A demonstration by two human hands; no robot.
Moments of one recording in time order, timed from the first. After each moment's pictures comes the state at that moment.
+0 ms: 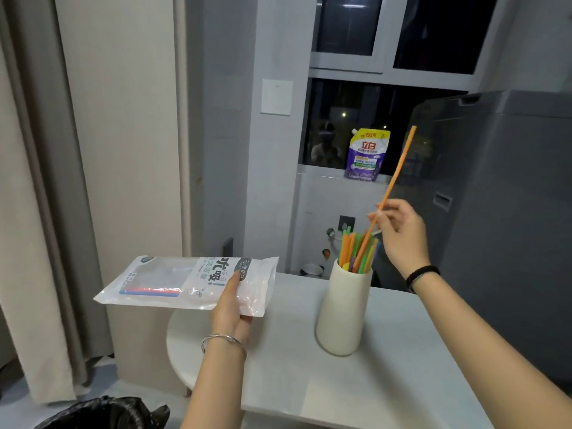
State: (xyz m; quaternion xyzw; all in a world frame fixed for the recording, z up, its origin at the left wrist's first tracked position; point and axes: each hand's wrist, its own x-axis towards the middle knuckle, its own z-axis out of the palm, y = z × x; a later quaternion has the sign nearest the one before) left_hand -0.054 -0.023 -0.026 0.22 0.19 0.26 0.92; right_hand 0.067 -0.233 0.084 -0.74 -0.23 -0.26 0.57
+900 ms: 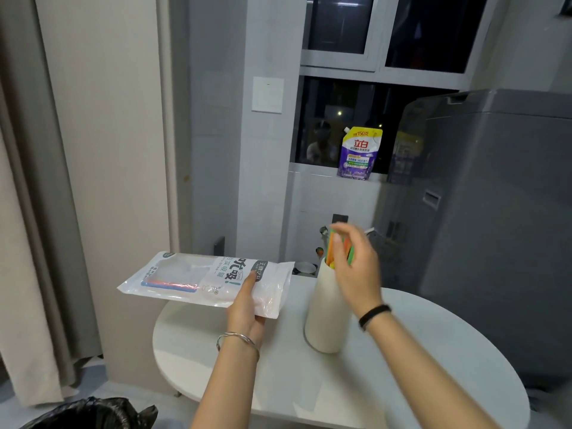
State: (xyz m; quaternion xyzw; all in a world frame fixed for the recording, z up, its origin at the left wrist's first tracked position) left_hand -0.033 -0.062 -0.026 0.25 0.21 0.23 0.92; right_hand 0.034 -0.206 0.034 -0.75 -0.30 -0.32 0.50
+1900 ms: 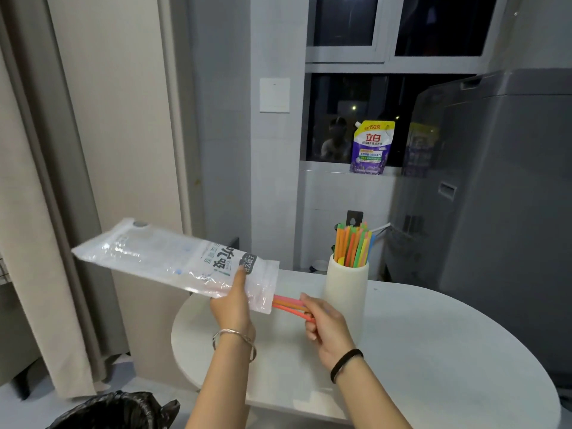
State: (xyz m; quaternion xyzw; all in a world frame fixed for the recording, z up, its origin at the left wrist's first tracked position) left_hand -0.045 -0.047 -0.026 0.35 0.30 0.40 0.79; right_hand -0.005 -0.173 -0.048 -0.57 -0.02 0.18 0.80
